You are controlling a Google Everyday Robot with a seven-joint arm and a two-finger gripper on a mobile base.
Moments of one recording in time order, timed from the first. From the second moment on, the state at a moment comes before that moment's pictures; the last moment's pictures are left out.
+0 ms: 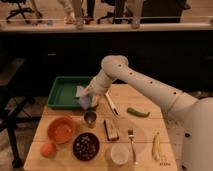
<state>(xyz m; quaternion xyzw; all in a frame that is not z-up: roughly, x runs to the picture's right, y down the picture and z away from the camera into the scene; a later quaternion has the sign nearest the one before) -0.093 0.051 0.761 -0.24 -0.37 -0.25 0.86</state>
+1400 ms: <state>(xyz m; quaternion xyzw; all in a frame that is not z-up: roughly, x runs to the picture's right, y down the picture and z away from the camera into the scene) -0.233 0.146 0.756 -0.24 -0.38 -0.40 0.80</state>
